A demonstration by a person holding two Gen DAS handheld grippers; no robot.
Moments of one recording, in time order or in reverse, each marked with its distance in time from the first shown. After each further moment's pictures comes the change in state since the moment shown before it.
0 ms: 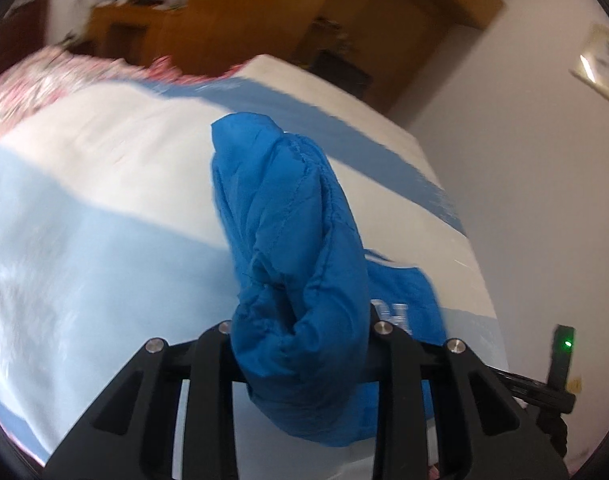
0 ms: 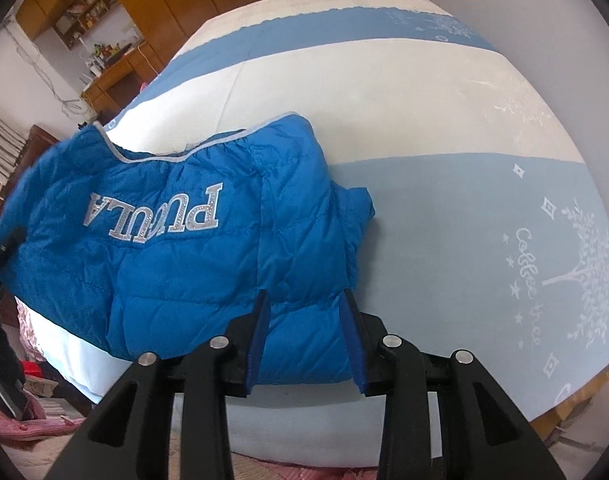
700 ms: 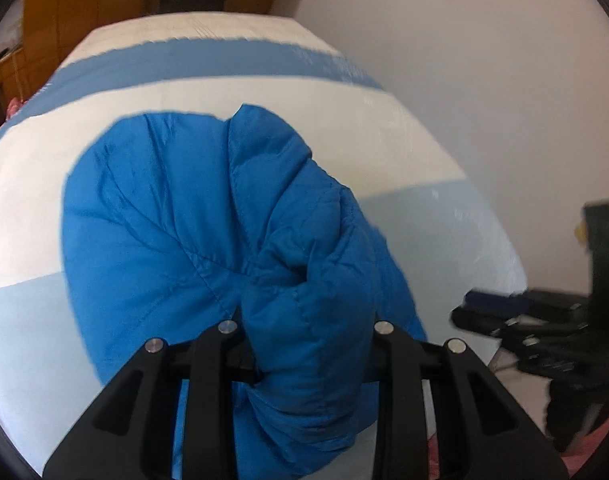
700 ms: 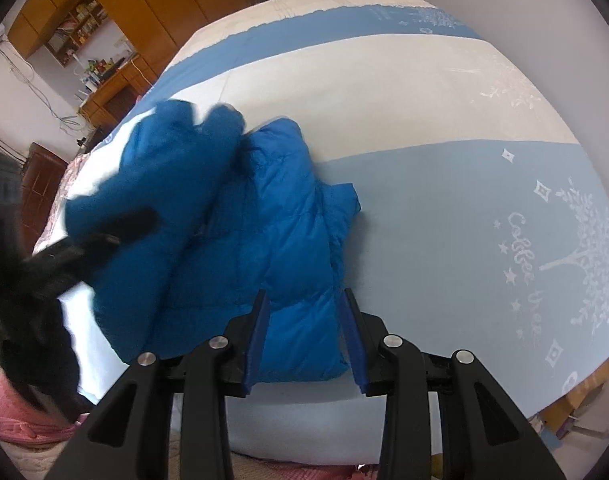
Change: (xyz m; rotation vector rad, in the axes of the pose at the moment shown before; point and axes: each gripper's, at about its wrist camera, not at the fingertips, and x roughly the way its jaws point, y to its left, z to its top) left arm 0.160 -0.155 -0.056 0.445 0.348 -0.143; right arm -0.006 -0.009 -0.004 0.046 -0.011 0.011
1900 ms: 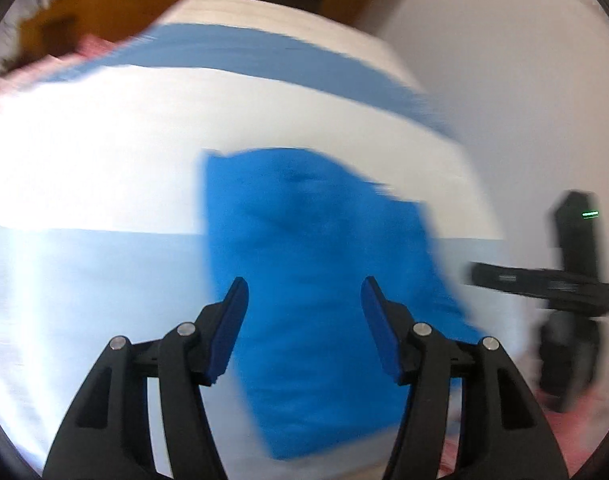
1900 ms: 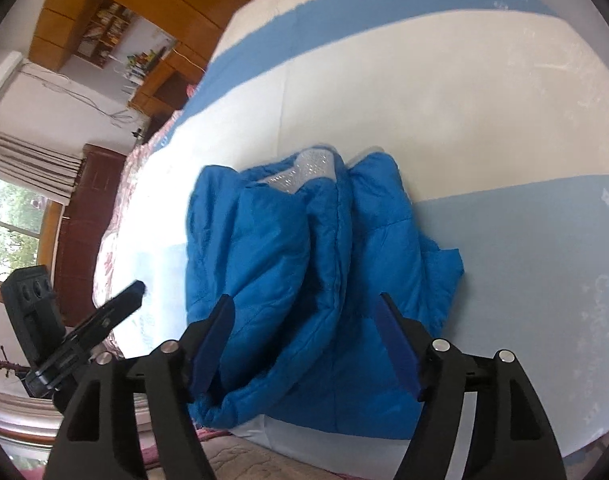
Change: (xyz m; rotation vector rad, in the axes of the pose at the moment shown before) left arm -0.094 0.107 -0.002 -0.288 -0.021 0.165; right arm 0.048 0.025 0.102 0.032 0.187 0.288
